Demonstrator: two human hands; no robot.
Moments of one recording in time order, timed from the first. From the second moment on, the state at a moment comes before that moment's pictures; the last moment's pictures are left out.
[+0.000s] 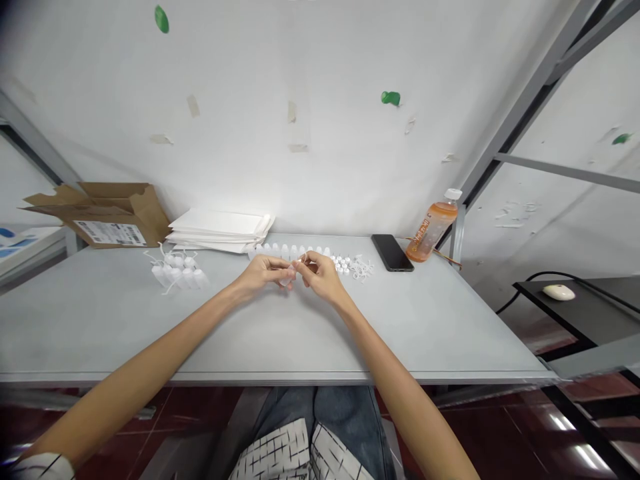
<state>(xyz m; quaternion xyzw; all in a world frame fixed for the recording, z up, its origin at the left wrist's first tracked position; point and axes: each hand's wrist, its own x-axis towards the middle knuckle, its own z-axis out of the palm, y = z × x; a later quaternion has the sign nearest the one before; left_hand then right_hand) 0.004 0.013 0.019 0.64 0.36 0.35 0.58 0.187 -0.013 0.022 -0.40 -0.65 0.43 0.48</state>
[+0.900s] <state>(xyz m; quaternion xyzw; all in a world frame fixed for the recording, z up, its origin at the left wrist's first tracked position) 0.007 0.016 0.012 0.58 0.35 0.38 0.64 0.190 -0.010 0.021 -0.39 -0.65 0.45 0.47</state>
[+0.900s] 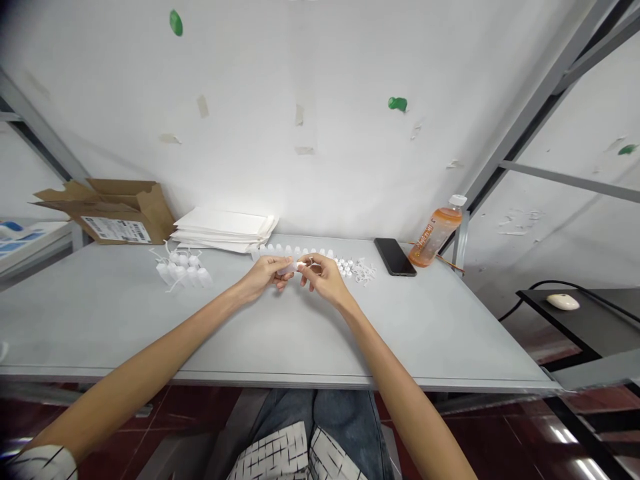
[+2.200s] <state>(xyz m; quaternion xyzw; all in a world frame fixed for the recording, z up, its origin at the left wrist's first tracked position) 0.008 0.021 0.006 0.67 0.38 0.42 0.48 0.187 -0.006 0.007 -0.45 -0.65 0.44 0.42</state>
